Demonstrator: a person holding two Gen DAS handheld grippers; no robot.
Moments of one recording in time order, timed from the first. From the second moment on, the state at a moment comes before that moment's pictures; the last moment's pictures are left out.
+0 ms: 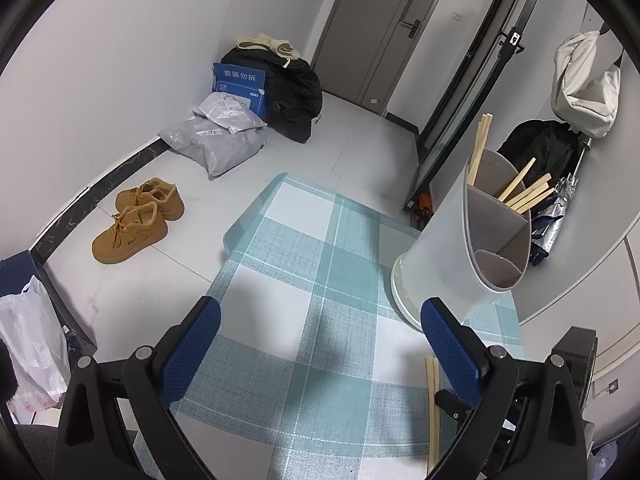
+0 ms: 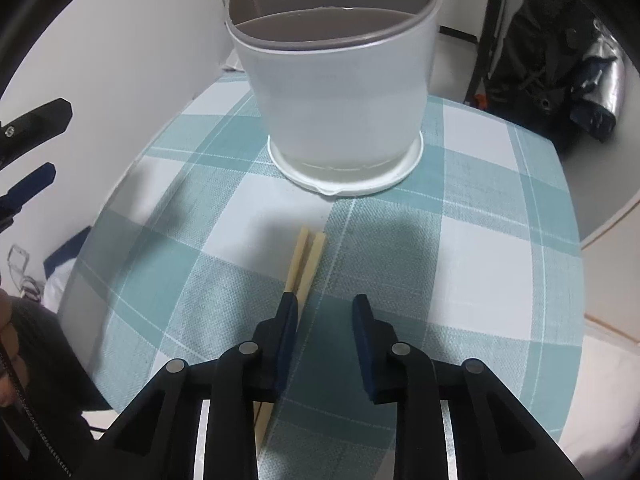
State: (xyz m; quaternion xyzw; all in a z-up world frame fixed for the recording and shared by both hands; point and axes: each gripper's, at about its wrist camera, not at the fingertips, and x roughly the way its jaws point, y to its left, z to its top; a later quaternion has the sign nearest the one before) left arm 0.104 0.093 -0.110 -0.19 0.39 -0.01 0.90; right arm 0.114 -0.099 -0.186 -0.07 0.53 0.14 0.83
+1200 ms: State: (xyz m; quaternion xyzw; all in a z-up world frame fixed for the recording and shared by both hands) left arm 0.103 0.110 -0.115 -0.22 0.40 -0.01 0.89; right arm 0.131 -0.075 -0.183 -0.16 0.56 0.17 0.80
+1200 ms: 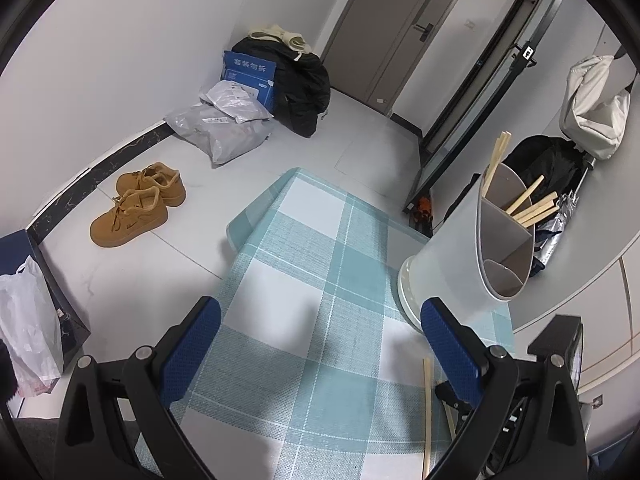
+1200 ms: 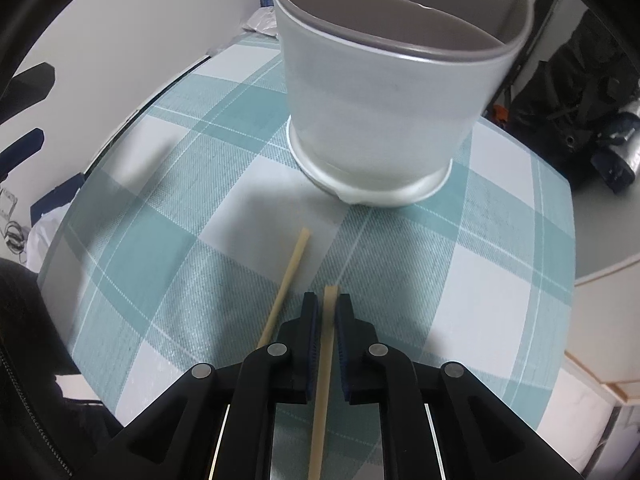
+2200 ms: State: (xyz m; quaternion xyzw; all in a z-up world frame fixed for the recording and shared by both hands) left arm 0.107 0.038 -0.146 -0.12 0.49 -0.06 0.86; right arm 0.110 -0.247 -0.117 0.27 0.41 0.17 0.85
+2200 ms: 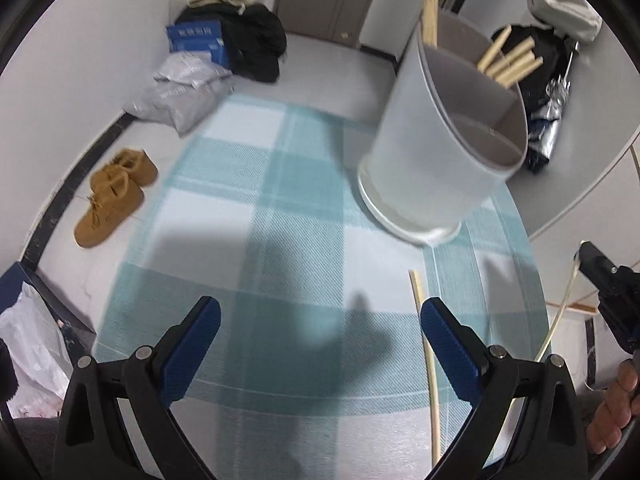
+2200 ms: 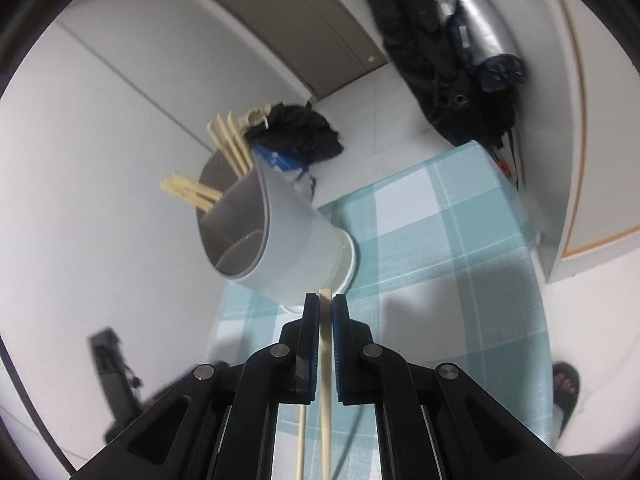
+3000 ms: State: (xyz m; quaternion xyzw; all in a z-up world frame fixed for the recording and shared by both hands) left arm 0.135 -0.046 -0.165 0.01 0.57 -0.06 0.82; right arm 0.085 -0.317 -0.125 0.37 0.36 0.16 0.84
